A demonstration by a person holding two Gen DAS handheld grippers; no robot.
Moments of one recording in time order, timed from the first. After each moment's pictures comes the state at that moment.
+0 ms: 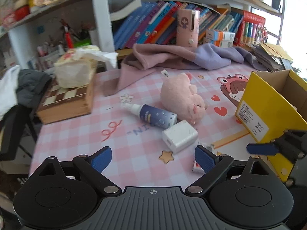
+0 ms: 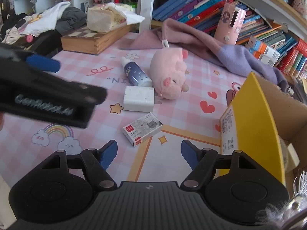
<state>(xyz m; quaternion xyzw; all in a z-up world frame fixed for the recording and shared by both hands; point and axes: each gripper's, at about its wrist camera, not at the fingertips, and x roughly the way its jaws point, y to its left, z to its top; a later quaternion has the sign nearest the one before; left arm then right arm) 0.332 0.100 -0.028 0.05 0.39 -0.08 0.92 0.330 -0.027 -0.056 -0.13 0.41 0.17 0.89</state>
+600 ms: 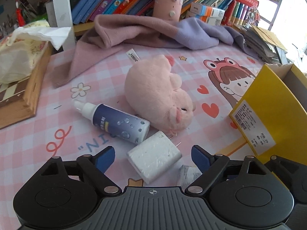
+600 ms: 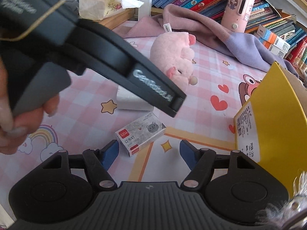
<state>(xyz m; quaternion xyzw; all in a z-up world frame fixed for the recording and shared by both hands) 0.419 0.069 -0.074 0.02 0.47 -0.15 0.87 0.362 -0.019 -0.086 -0.12 0.43 0.18 0.88</state>
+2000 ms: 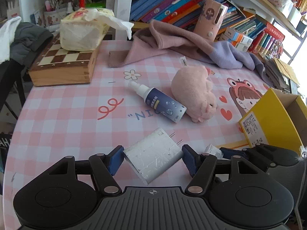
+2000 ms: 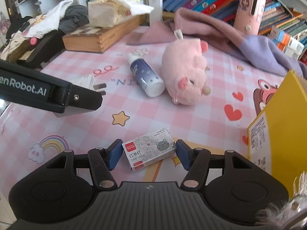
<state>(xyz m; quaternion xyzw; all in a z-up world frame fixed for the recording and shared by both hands) 0.354 0.135 -0.038 -0.07 0.46 -0.06 0.88 0.374 -0.022 -0.075 -0.10 0.42 0.23 0.87</state>
